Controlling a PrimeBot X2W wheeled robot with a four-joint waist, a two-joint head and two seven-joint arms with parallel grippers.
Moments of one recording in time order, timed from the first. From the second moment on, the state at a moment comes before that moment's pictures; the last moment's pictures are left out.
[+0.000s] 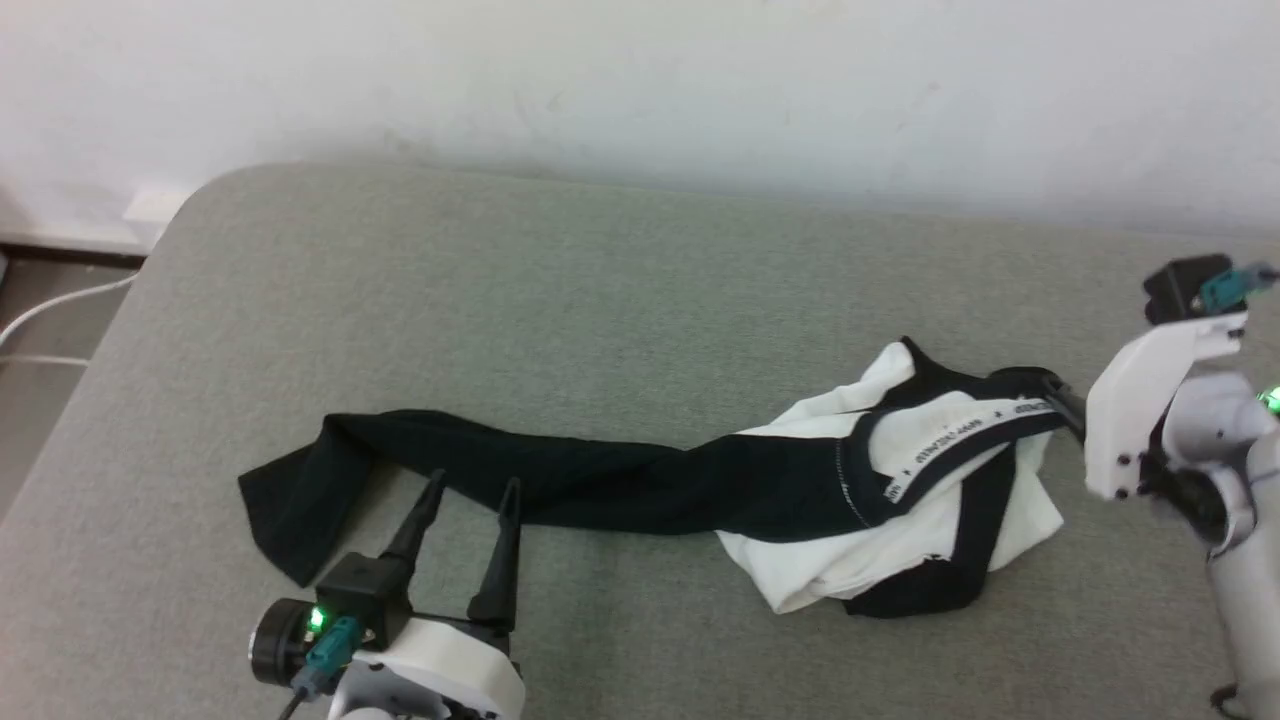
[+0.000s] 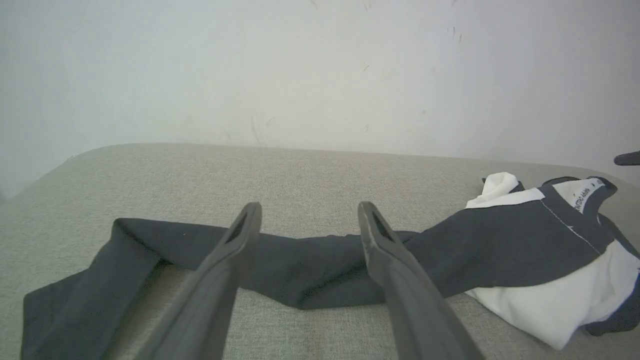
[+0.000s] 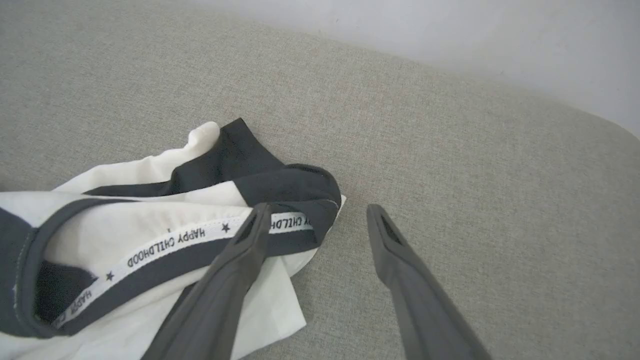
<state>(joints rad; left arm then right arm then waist) -0.04 0.20 -0.30 0.14 -0.30 0.07 -0.24 -0.43 -0.30 0.04 0.37 0.29 0.13 0.63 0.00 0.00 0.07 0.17</state>
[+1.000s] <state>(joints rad) -0.08 0.16 -0.31 0.22 -0.30 0.06 -0.26 -0.65 -0.40 0.16 0.43 0.32 0.13 0.42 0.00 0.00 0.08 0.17</state>
